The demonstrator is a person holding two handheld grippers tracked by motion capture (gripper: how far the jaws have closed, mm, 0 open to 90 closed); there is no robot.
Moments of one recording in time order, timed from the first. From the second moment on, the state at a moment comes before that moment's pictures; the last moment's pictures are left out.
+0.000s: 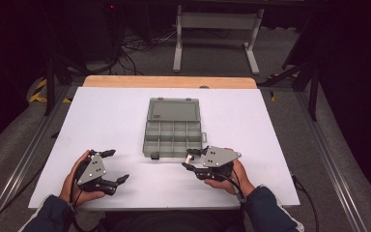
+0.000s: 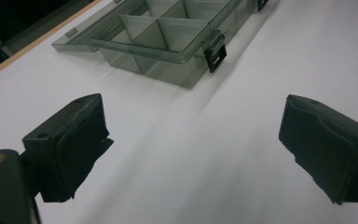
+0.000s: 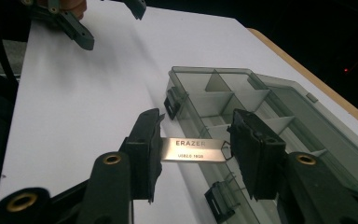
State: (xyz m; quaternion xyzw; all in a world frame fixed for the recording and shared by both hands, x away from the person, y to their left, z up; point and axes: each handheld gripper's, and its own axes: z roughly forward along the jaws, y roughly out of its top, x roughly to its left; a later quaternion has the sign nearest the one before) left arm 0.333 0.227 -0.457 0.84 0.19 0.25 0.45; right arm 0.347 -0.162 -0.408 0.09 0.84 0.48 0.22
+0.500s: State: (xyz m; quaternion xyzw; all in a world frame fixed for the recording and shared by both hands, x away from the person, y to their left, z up) left arm 0.333 0.227 -0.457 0.84 0.18 0.25 0.45; right arm 0.351 -0.169 -0.403 0.10 0.83 0.49 0.23
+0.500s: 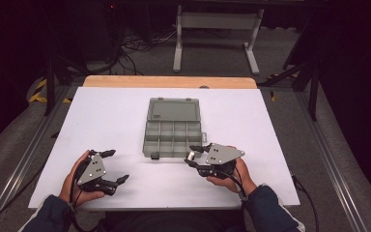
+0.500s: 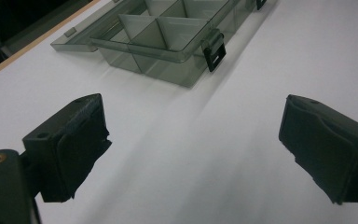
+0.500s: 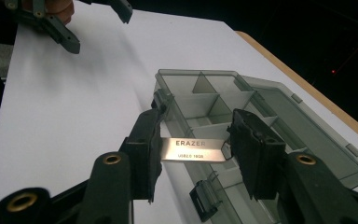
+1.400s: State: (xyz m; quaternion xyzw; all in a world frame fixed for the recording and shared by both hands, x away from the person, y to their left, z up) left arm 0.333 0.225 -0.457 0.84 0.18 0.24 0.45; right arm 0.361 -0.171 -0.402 0.11 0.83 0.49 0.24
